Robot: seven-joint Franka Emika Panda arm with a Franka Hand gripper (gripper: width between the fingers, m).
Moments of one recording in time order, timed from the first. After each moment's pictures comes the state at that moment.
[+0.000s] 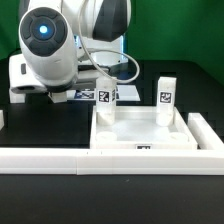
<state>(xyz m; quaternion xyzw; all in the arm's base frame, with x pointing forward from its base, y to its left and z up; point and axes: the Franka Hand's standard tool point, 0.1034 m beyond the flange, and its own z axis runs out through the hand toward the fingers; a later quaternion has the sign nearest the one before) 0.332 -0.103 0.006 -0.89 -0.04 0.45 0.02</state>
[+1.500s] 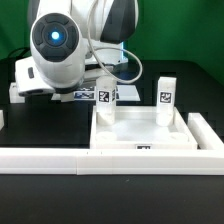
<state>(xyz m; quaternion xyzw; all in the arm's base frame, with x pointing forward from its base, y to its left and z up) 0.328 -0.095 0.006 -0.89 -0.09 0.46 0.03</state>
